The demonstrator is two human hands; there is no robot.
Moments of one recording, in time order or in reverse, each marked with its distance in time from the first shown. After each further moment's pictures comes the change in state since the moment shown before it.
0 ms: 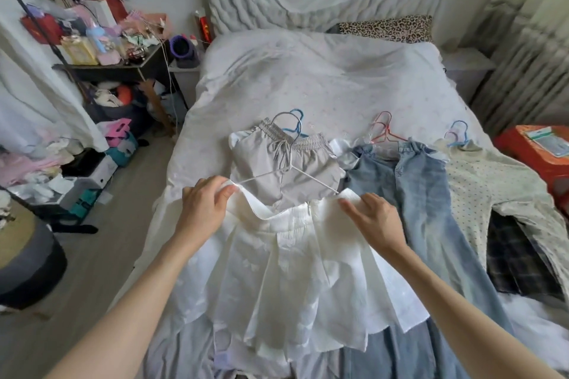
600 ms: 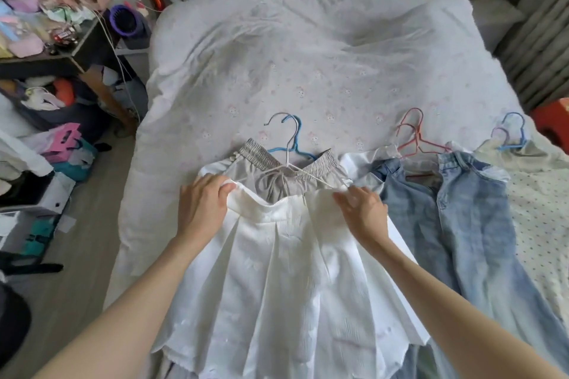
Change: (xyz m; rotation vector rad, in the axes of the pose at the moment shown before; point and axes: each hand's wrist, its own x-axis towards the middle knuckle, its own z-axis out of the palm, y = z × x) left_hand 0.226 -0.093 0.166 0.220 -0.157 0.097; right_hand 0.242 0.056 0.151 -0.116 -0.016 0.286
